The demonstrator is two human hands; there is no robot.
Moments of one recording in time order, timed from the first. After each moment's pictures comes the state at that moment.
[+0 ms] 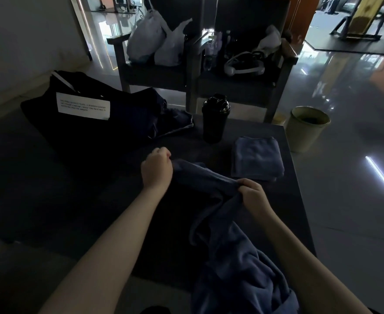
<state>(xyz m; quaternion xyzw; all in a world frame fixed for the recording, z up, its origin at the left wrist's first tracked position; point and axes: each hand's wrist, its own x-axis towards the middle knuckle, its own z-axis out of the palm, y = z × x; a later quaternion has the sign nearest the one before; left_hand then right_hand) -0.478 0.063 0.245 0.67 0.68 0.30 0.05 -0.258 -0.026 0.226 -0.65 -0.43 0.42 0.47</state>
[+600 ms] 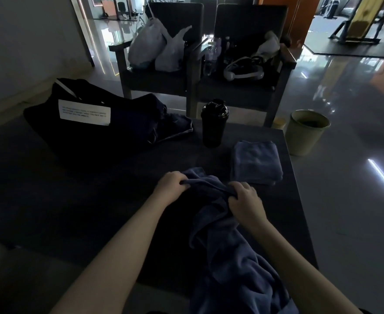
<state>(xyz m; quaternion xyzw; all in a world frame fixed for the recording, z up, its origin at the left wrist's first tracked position) -0.470 0.059 0.219 0.75 0.58 0.14 0.26 -0.268 -0.035 0.228 -0.74 -0.61 0.19 0.22</state>
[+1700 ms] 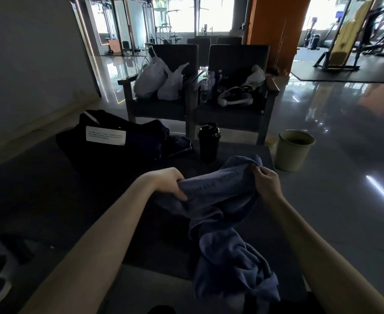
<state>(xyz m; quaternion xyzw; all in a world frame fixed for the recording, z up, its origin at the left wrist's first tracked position) -0.490 -0.013 0.364 0.79 0.53 -0.02 0.30 -0.234 -0.063 0.320 -0.65 -0.39 0.30 0.58</state>
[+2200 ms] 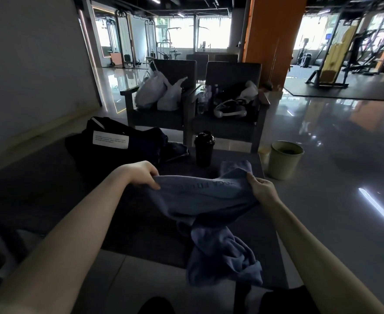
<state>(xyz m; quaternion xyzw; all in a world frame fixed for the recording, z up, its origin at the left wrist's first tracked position) -0.542 -0.039 0.397 0.75 0.60 0.01 0.28 -0.227 -0.111 0.335 -0.66 -0.36 0.37 0.54</state>
